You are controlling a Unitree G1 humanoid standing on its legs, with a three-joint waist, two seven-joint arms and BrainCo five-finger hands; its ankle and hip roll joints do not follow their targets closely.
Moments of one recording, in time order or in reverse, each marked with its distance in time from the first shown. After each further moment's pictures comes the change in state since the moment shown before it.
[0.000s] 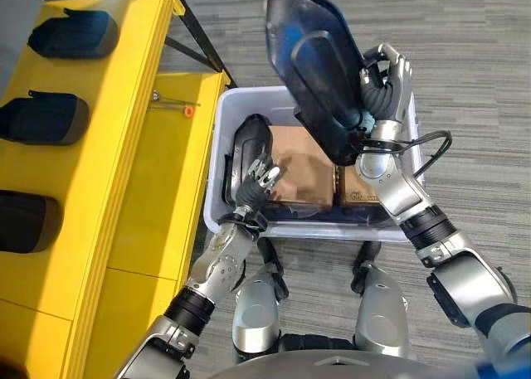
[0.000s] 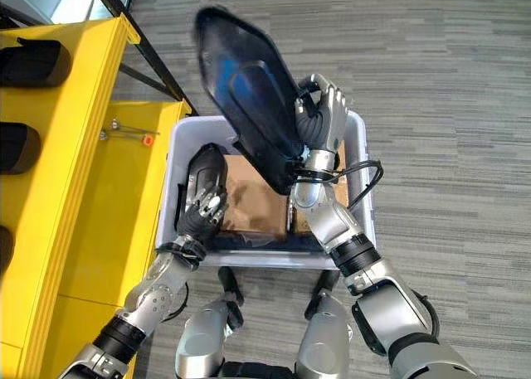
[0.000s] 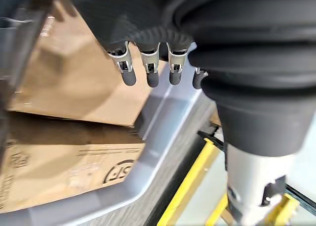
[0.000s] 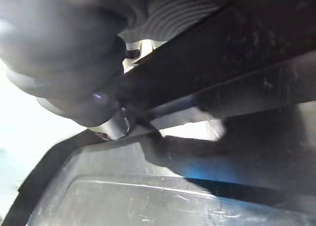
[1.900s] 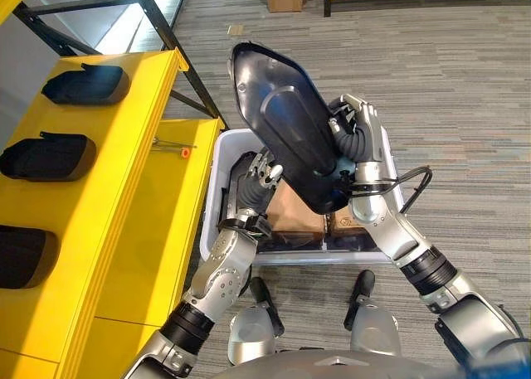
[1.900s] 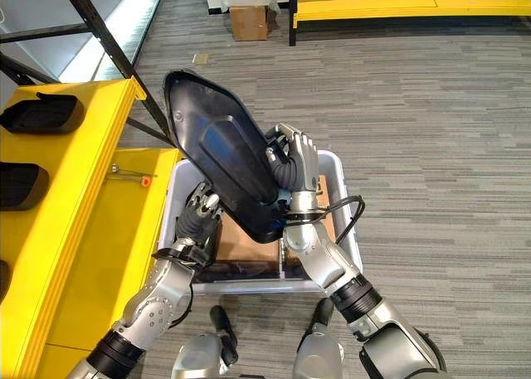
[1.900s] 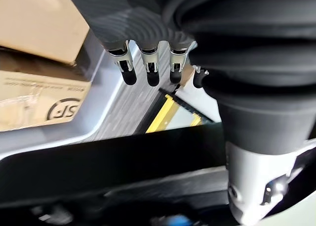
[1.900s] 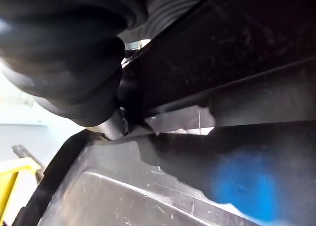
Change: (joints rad) left arm 0.062 0.006 -0.051 -0.203 0.064 -0.079 0.012; right arm 0.232 0.002 0.095 -0.180 -0.053 0.020 0.146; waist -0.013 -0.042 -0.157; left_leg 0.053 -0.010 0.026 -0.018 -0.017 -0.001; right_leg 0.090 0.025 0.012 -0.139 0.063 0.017
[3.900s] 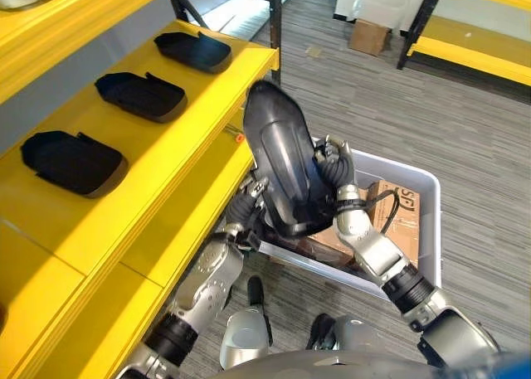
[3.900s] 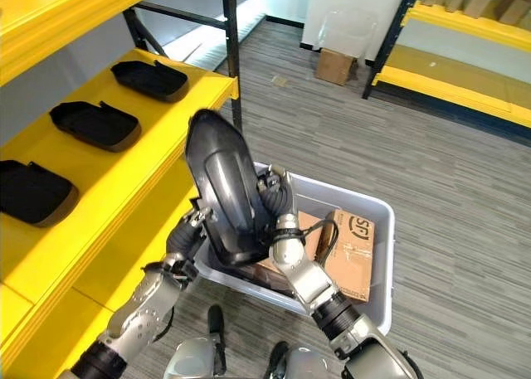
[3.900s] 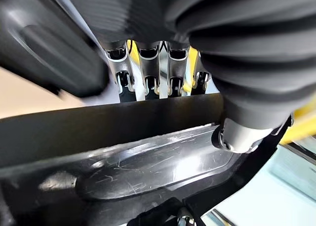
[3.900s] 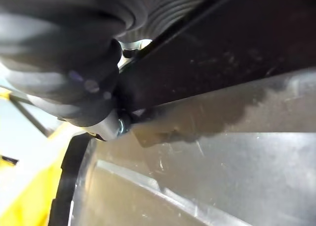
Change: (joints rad) left arm 0.112 0.054 0.012 0.060 0.062 0.047 0.060; right arm 0.121 0.117 0.059 0.147 0.443 0.067 0.089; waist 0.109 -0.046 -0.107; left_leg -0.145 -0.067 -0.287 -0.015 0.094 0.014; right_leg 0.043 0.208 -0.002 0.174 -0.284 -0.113
